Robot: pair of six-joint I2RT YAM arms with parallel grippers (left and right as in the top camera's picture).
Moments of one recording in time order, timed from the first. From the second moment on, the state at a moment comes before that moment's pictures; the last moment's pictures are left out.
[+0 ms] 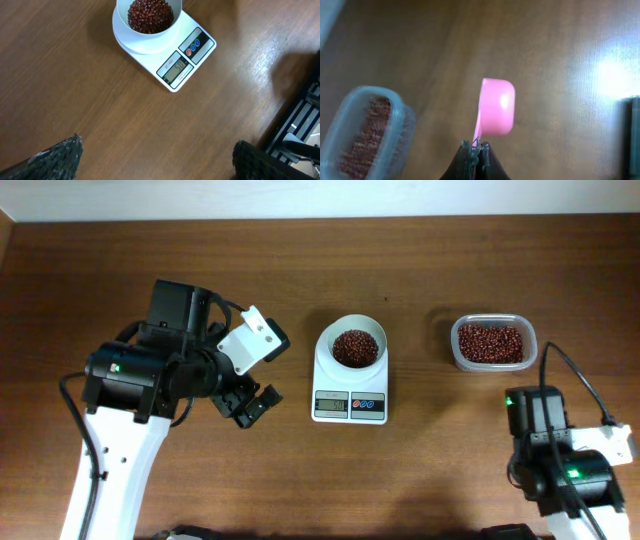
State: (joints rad) left arm -0.20 1.30 1.51 -1.34 0.36 0.63; right arm 0.11 0.85 0.78 -1.10 0.69 1.42
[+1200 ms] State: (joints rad) left arm -0.20 1.30 1.51 -1.34 0.35 0.63; right arm -0.82 1.22 0.64 -0.47 -0.57 0.49
